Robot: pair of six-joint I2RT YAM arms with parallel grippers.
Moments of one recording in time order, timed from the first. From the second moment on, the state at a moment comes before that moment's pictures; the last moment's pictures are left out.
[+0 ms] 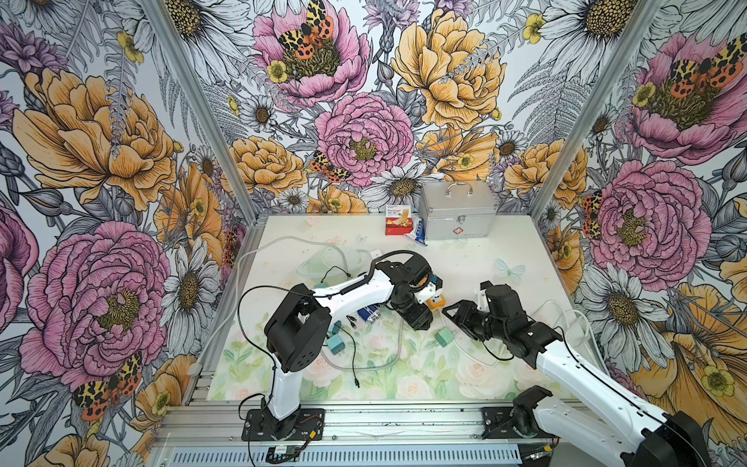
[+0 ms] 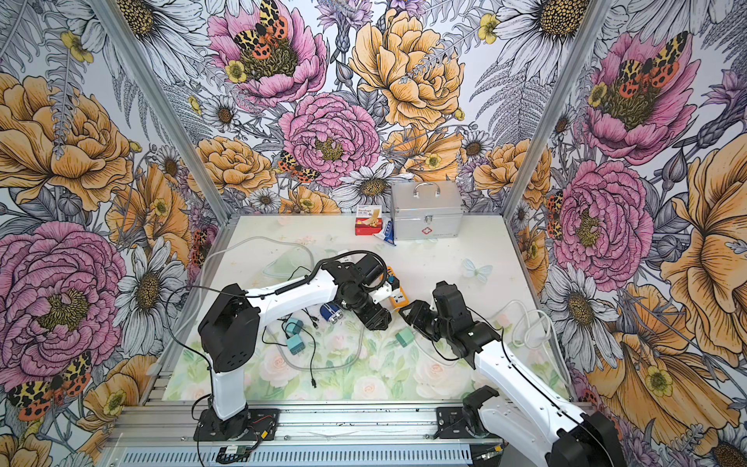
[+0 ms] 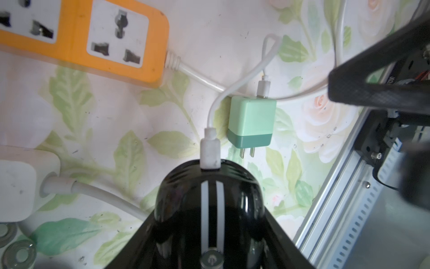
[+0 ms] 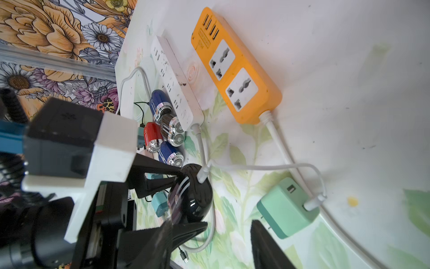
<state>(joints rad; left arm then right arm) -0.86 1.93 1.51 -0.87 0.32 0.02 0.42 0.93 0.54 -0.34 -0.33 1.04</state>
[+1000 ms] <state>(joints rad) -0.92 1.93 1.58 -0.87 0.35 -0.03 0.43 1.00 0.39 0.00 -0.27 1.46</state>
